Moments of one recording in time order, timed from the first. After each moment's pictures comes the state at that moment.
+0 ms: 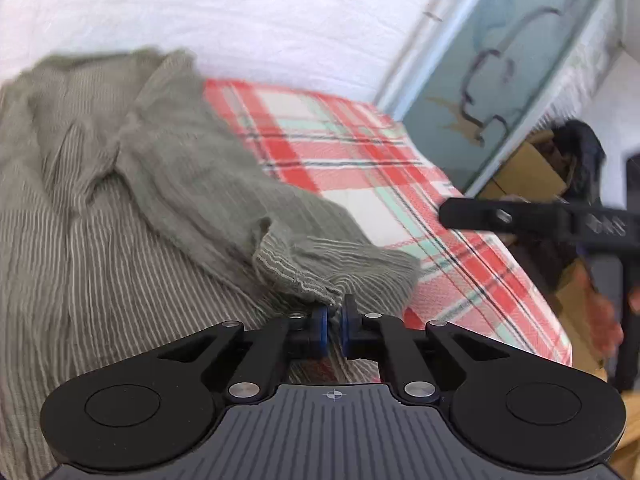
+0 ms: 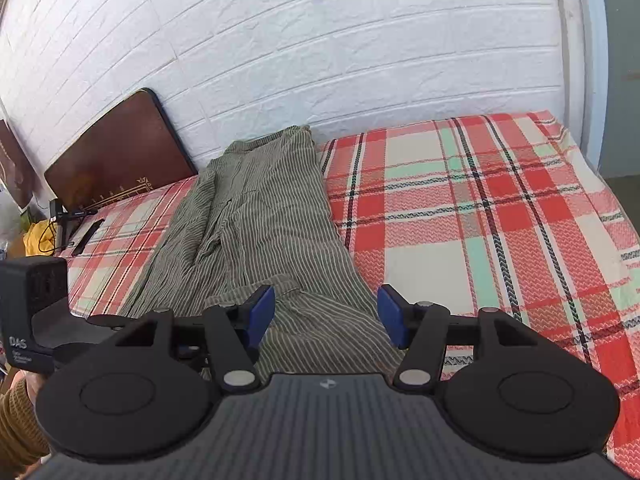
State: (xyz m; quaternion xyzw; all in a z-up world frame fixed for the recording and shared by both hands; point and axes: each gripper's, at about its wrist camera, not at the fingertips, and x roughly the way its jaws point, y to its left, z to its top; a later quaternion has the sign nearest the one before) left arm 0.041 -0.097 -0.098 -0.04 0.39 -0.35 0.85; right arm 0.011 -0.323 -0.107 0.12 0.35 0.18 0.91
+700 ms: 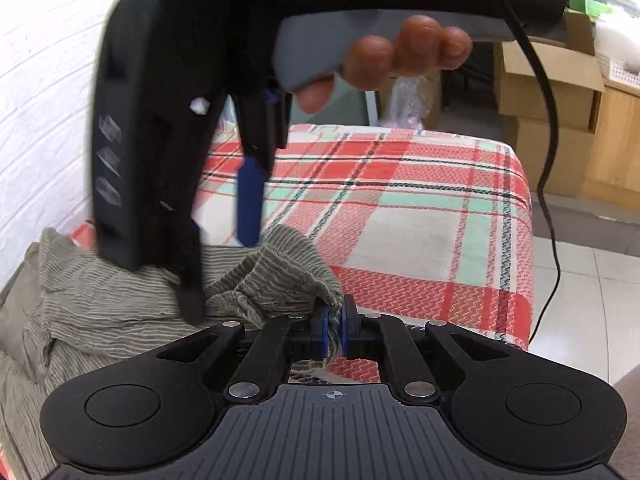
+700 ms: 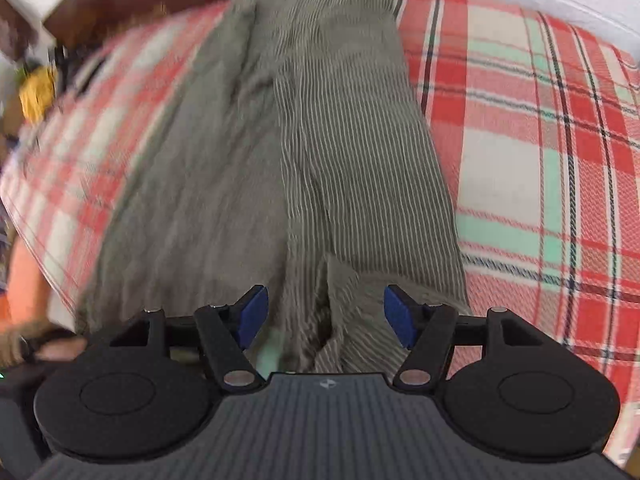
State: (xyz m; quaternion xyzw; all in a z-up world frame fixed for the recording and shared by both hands) left arm -0.074 -0.171 -0.102 0.26 0.26 -0.46 0.81; right arm 0.024 -0.238 -0.101 -0.03 0.60 0.20 0.77
